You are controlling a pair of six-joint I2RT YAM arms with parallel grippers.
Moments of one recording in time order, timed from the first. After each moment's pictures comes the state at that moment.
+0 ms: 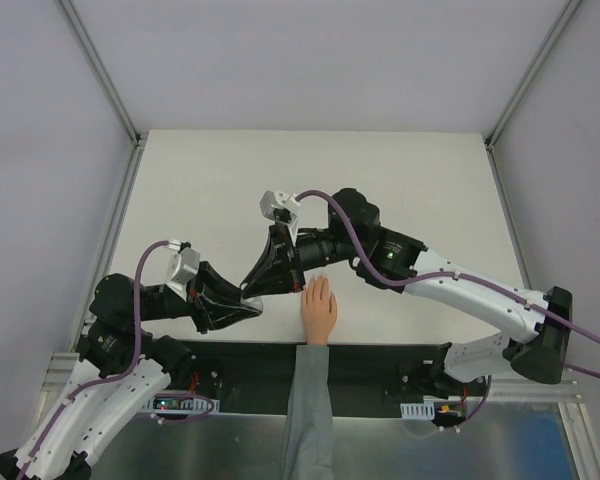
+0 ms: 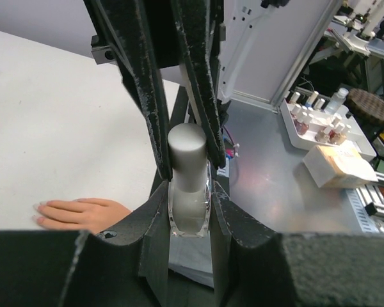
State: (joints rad) left arm -0.54 0.31 0.63 -0.15 0.92 -0.44; right arm 1.12 1.36 1.31 -0.04 -0.77 0.32
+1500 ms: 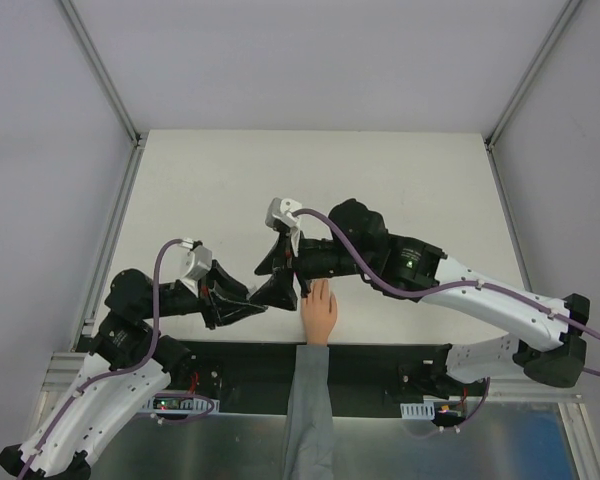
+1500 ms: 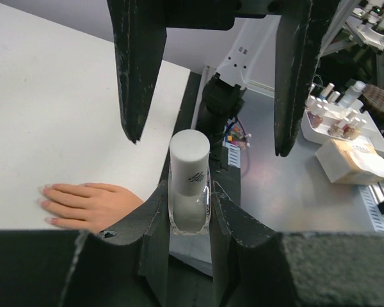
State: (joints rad) left arm -0.54 0.33 0.56 -0.13 0.89 -0.40; right arm 1.20 1.28 1.37 -0.35 -0.37 0.17
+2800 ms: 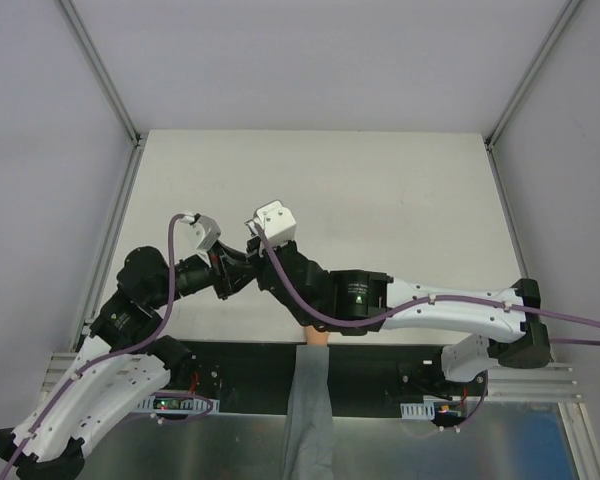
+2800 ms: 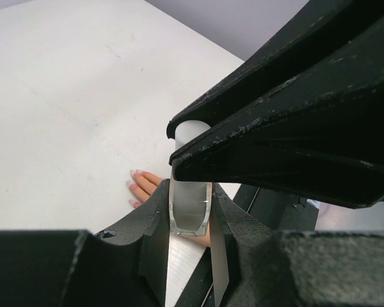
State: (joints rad) left arm -0.56 0.49 0.69 -0.28 0.46 -0.27; right arm 1.50 1.49 1.51 -0.35 0.82 0.31
